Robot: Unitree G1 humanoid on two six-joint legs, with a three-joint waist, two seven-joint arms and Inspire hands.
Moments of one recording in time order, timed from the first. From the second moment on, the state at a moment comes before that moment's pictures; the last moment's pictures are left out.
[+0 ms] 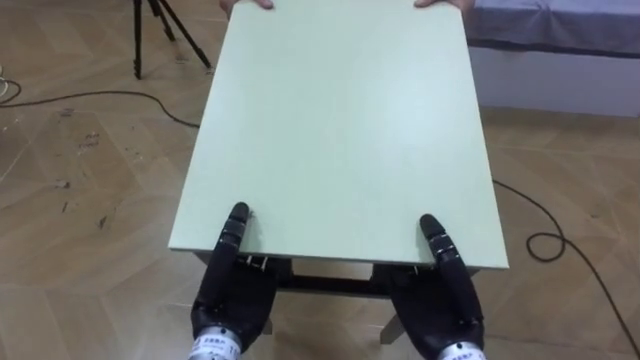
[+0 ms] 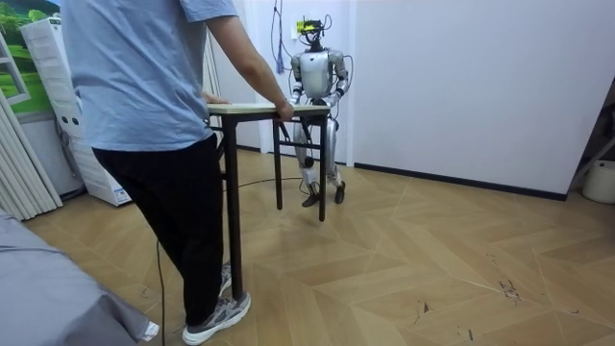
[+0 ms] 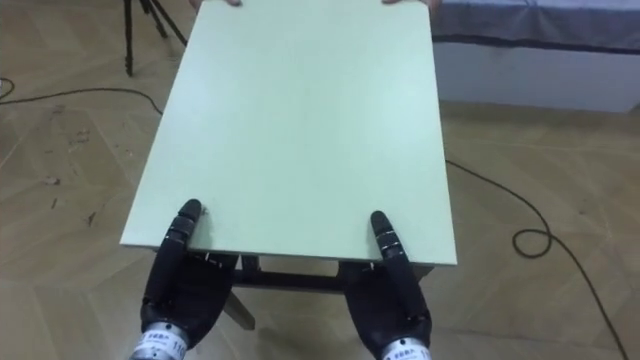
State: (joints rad) left arm 0.40 0.11 -0.28 -0.02 -1.36 -0.11 -0.05; right arm 0.40 -0.20 0.35 0.00 1.52 -0.12 0.16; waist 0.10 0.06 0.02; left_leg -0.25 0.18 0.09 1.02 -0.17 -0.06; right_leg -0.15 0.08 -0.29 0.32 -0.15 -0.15
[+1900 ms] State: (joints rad) left arm 0.32 0.15 -0.25 -0.04 -1.33 -0.05 -0.05; right arm 0.35 -0.18 0.29 -0.01 1.53 -0.06 0.14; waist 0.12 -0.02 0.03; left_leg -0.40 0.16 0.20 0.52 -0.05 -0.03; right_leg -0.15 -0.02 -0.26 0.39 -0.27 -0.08
